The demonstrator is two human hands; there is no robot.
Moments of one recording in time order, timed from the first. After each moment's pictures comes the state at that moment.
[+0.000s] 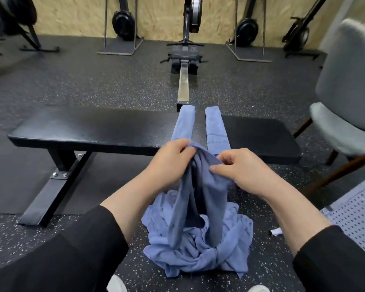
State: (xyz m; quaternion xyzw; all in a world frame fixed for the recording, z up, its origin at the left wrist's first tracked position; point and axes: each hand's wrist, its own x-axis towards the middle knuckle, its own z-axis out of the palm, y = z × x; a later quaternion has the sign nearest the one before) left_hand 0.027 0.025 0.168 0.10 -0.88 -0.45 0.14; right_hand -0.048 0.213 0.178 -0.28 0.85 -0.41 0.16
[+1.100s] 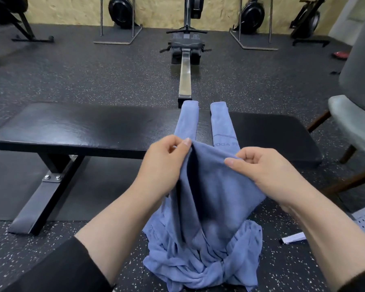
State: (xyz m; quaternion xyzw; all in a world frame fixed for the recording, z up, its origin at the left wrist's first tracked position) left_hand 0.002 0.005 0.159 0.21 -0.77 -0.57 0.18; right_hand -0.090 0.204 0.165 -0.21 0.80 -0.54 0.17
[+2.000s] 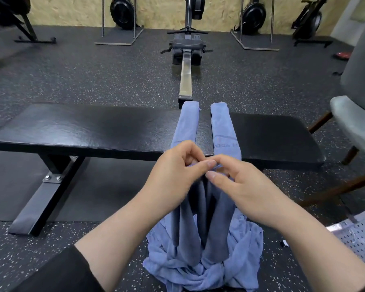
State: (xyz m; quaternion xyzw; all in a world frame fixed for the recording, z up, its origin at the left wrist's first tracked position) left_hand 0.010 0.023 0.165 0.10 -0.80 -0.58 0.14; right_hand -0.057 0.185 0.167 -0.34 0.80 -0.45 0.19
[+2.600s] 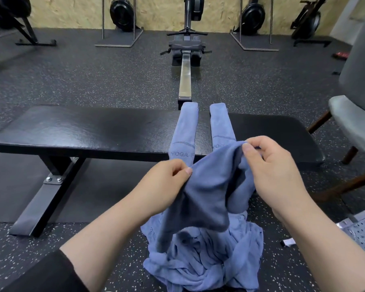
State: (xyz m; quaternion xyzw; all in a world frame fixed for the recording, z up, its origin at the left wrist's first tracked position) left_hand 0.019 0.005 0.151 0.18 -0.87 -0.45 0.02; right_hand -0.081 0.203 0.164 -0.17 0.84 -0.52 -0.02
